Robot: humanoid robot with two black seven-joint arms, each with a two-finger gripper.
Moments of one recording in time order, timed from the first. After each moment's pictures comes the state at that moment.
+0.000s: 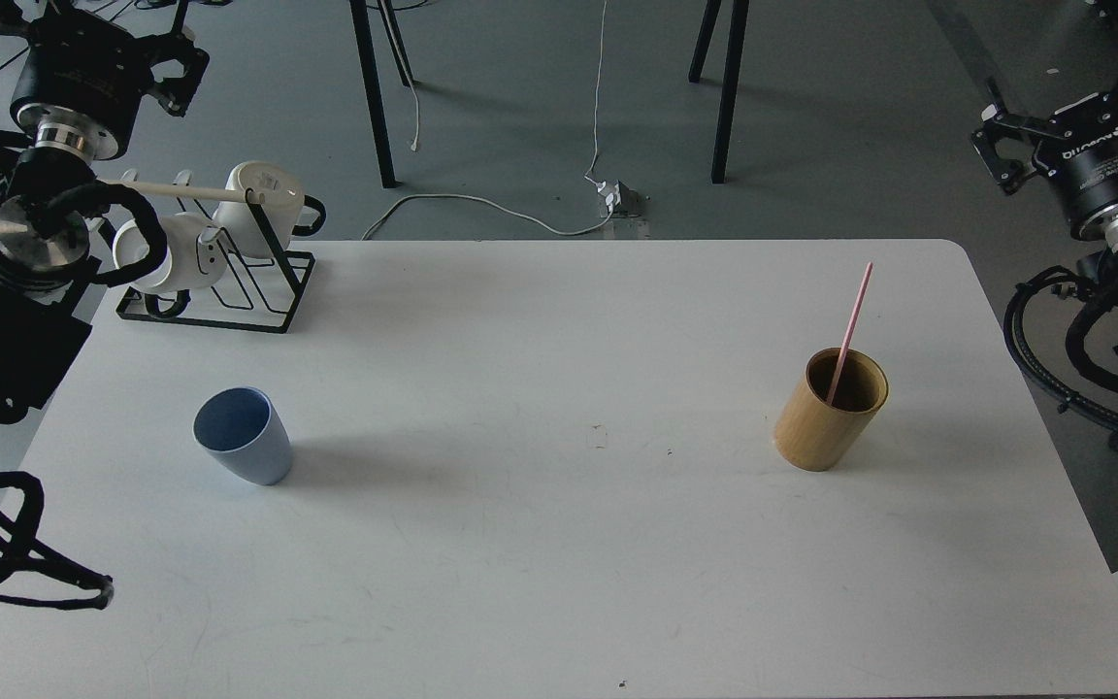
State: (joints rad) left arm -0.98 0.35 -0.85 -0.40 -0.26 -0.49 -0.22; right arm 0.74 -0.53 0.88 0.72 0.31 0.49 0.23
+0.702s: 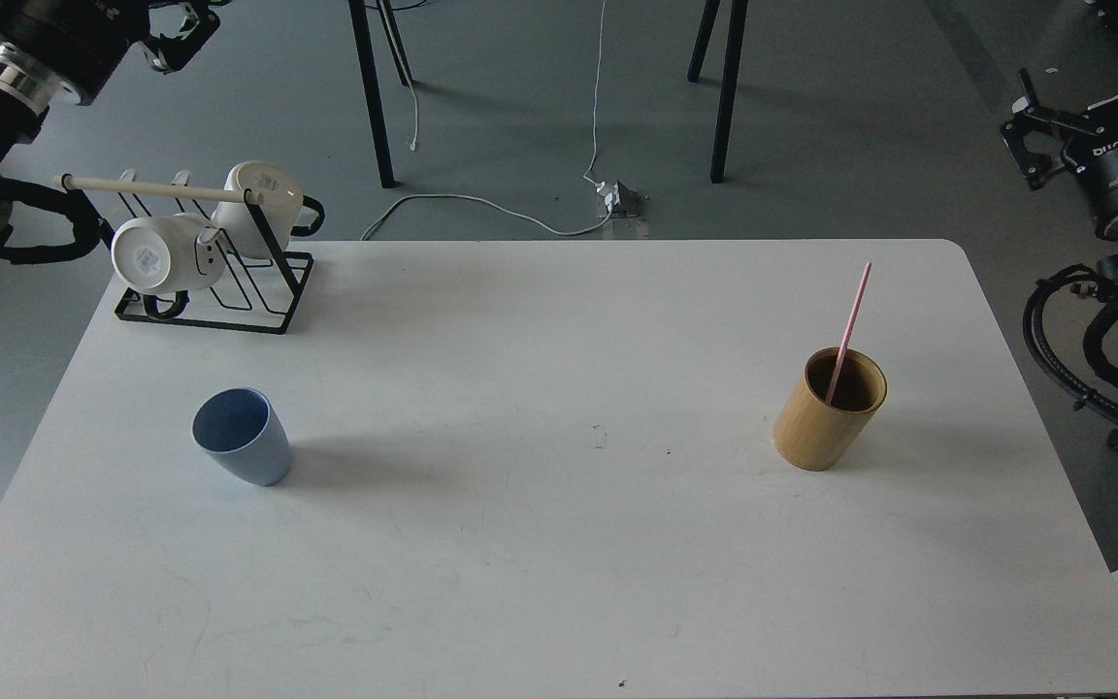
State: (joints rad) left arm -0.97 0.69 -0.73 -0.88 0.13 -0.49 -0.22; right arm 0.70 -0.54 0.97 0.73 0.31 0.49 0.23
